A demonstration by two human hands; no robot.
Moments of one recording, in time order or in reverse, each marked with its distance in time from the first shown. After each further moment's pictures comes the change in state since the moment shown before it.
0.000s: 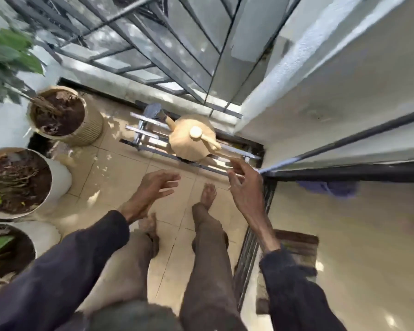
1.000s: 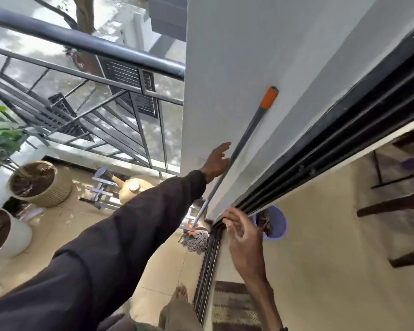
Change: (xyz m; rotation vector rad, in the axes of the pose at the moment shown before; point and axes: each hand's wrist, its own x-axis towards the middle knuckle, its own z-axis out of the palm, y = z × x) left_hand -0.061 0.201 0.498 0.491 -0.090 0.580; right_hand -0.131 0.042 -0.366 0.121 0.141 -0.103
